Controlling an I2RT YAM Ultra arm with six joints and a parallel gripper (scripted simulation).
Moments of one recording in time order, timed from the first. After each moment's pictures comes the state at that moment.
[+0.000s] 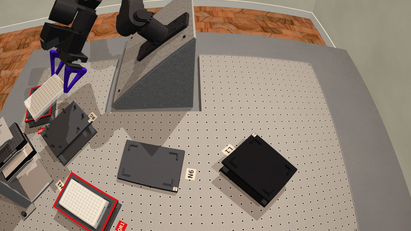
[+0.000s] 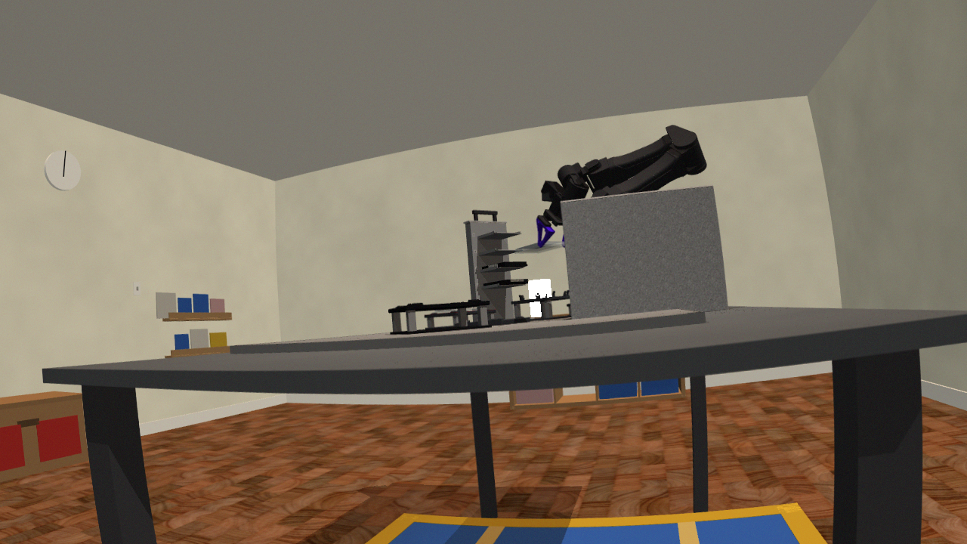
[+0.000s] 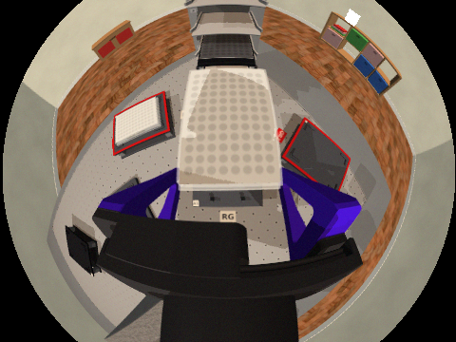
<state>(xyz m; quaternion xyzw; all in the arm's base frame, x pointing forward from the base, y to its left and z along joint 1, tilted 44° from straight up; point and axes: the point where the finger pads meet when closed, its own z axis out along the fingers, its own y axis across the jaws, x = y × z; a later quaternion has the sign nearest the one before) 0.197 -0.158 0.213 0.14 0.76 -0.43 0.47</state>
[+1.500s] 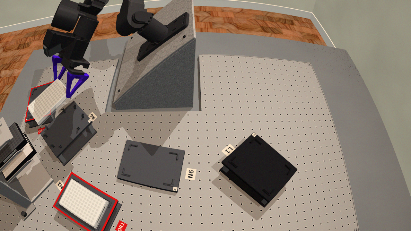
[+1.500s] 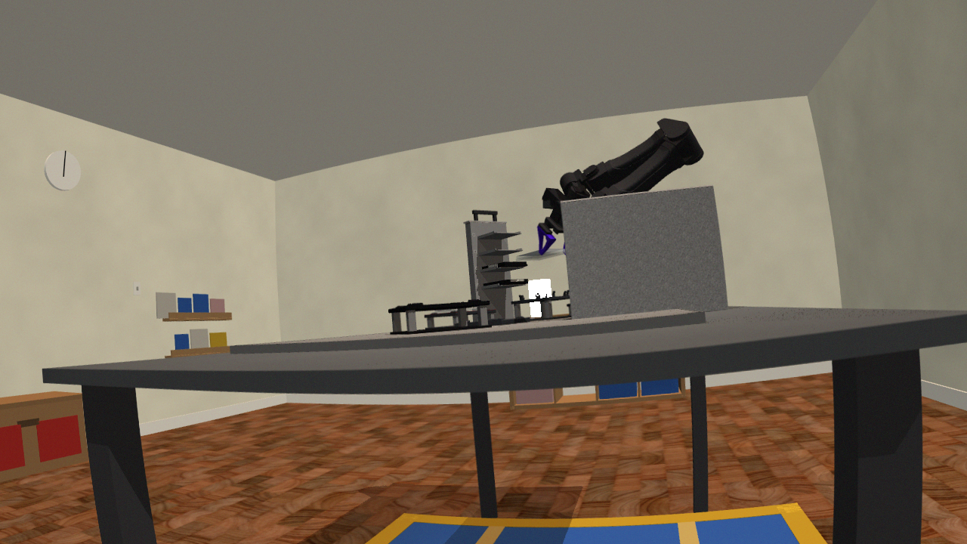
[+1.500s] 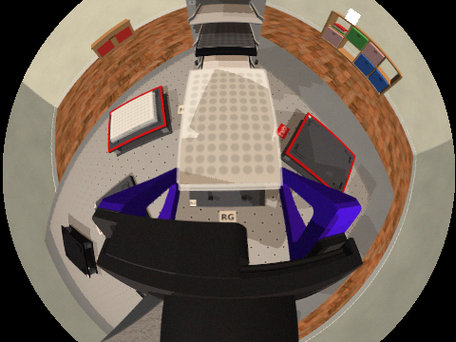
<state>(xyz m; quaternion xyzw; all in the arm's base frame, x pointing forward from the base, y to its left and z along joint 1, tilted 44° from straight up) 0.197 -0.172 0.198 0.14 0.76 -0.43 0.47</state>
